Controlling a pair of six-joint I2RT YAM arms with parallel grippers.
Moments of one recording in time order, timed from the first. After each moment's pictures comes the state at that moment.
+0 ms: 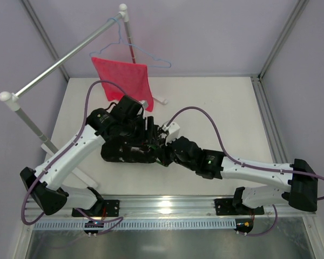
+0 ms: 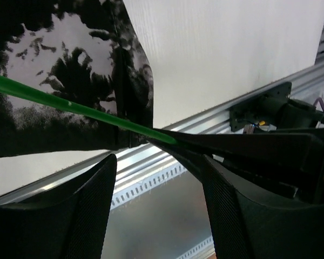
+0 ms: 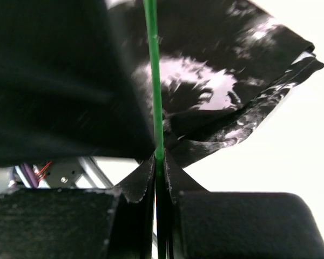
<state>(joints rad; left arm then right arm) -0.72 1.33 1.44 -1.10 0.14 -0.69 1.17 1.23 0.86 -0.03 0.26 0.48</state>
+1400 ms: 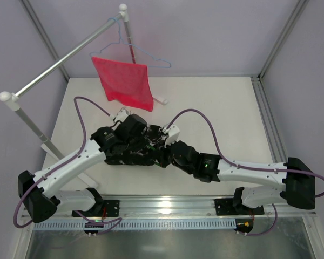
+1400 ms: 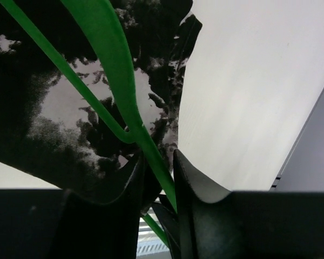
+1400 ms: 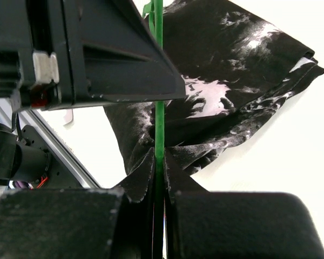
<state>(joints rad) -0.84 1.22 1.15 -0.85 -0.30 -1.28 1.20 1.25 0.80 0.08 0.34 0.50</state>
